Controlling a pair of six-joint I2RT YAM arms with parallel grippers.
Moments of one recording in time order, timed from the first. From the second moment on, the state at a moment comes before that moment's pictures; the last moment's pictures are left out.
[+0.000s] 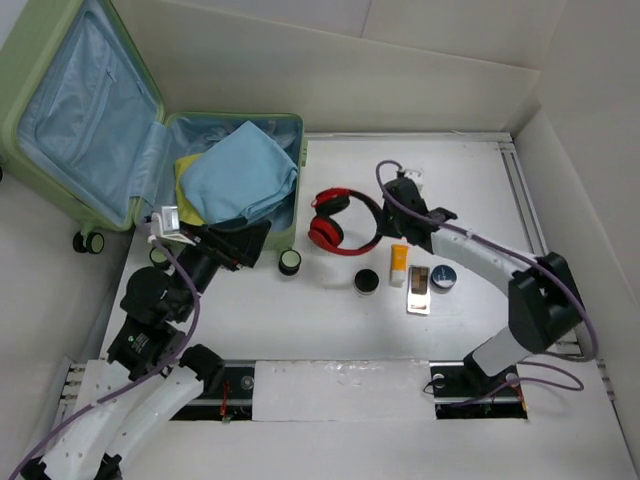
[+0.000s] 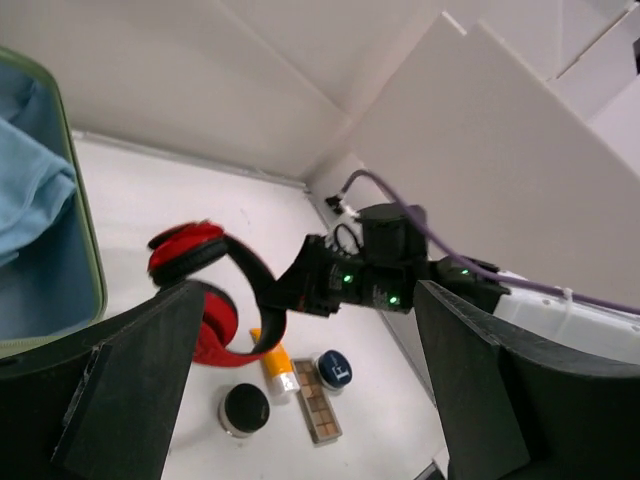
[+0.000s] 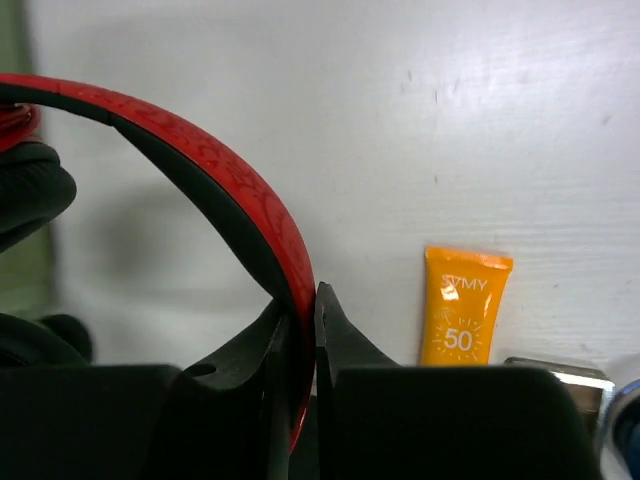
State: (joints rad) left arm -0.58 0.44 0.74 -0.13 -0.07 -0.68; right arm 0.55 1.58 1.06 -0.29 0.25 0.64
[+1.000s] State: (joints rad) left arm -0.58 0.52 0.82 -0.23 -0.09 -0.62; right arm 0.70 1.87 1.67 -0.31 0.18 0.73
